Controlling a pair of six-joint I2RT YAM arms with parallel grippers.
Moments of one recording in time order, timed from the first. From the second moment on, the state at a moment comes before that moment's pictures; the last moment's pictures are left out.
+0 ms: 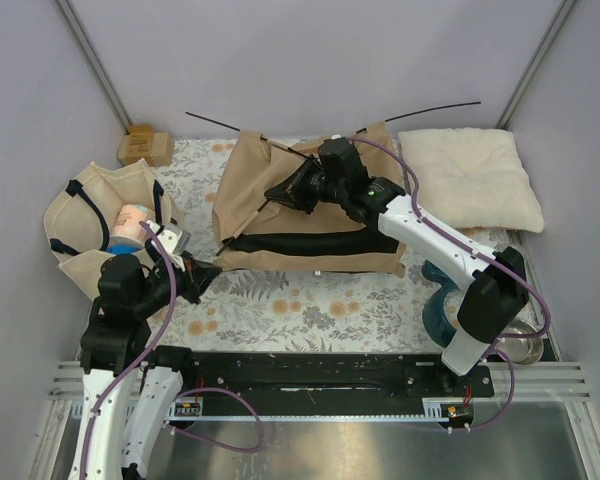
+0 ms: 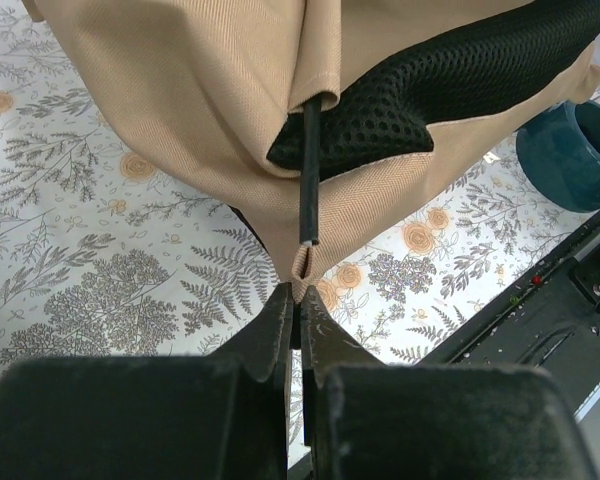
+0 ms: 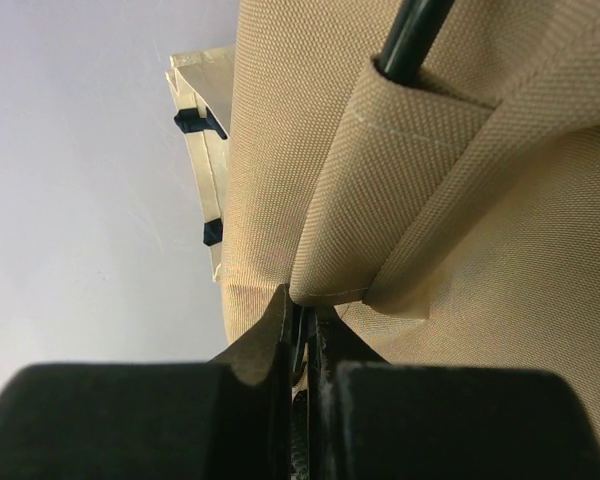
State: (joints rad) left arm -0.09 0.43 0.79 -0.72 0.57 -0.05; right arm 0.73 1.69 1.56 -0.29 -0.23 1.35
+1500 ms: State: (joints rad) left arm -0.09 0.78 0.96 -0.96 0.61 -0.06; right arm 0.79 1.70 1.53 -0.19 -0.11 1.03
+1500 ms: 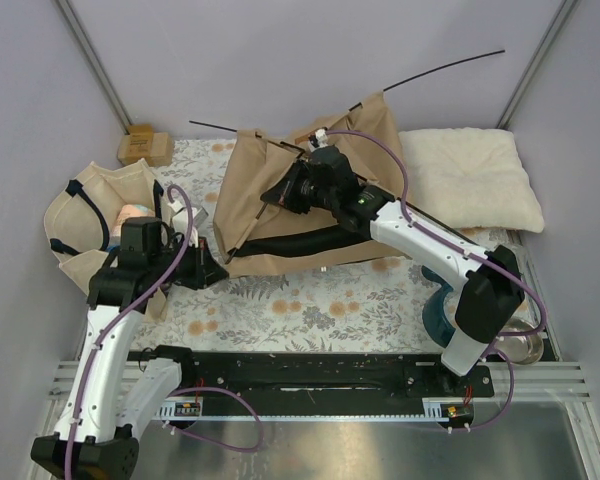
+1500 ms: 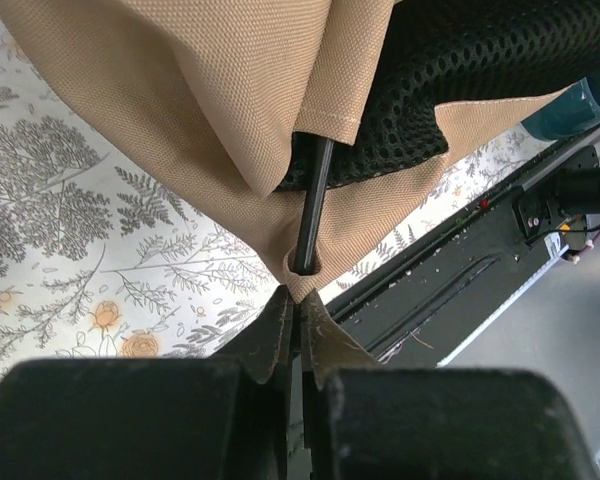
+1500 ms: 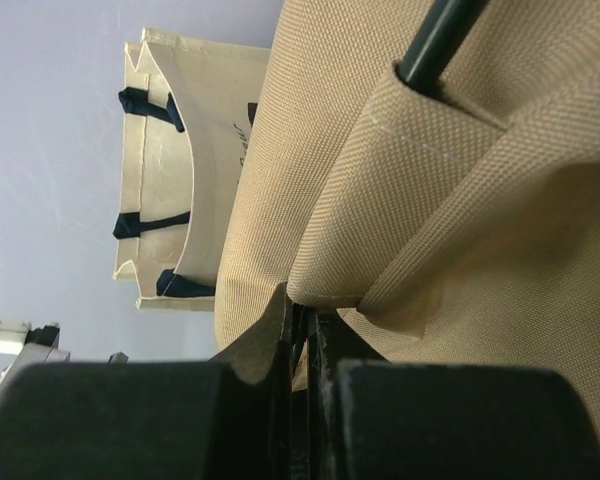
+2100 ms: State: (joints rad) left arm -0.15 0.93 0.96 -1.05 0.59 -0.05; right arm 0.79 1.74 1.52 -0.10 -0.27 0.86
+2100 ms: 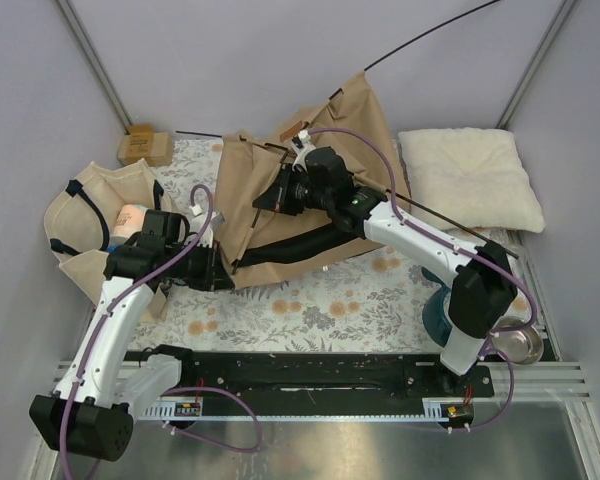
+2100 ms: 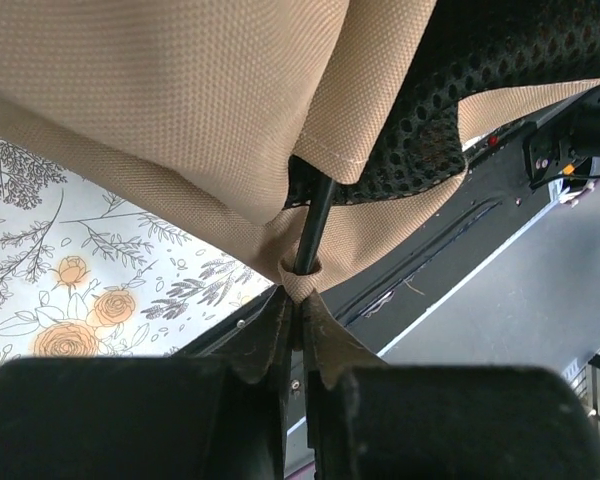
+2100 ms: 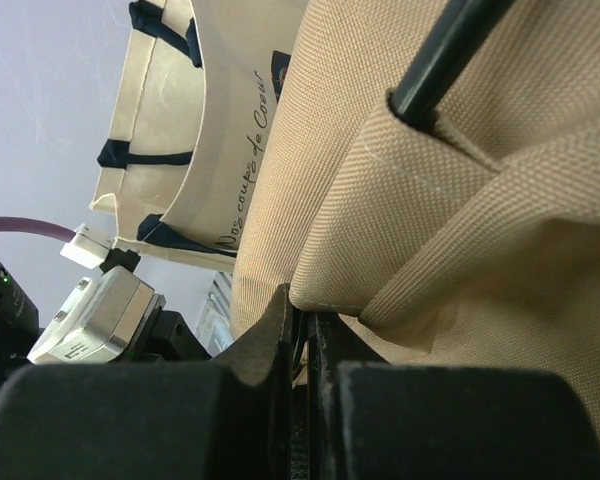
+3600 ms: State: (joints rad) left arm -0.18 0.83 0.95 -0.59 0.29 -0.28; right arm 0.82 1.82 1.49 -0.30 -0.27 0.90
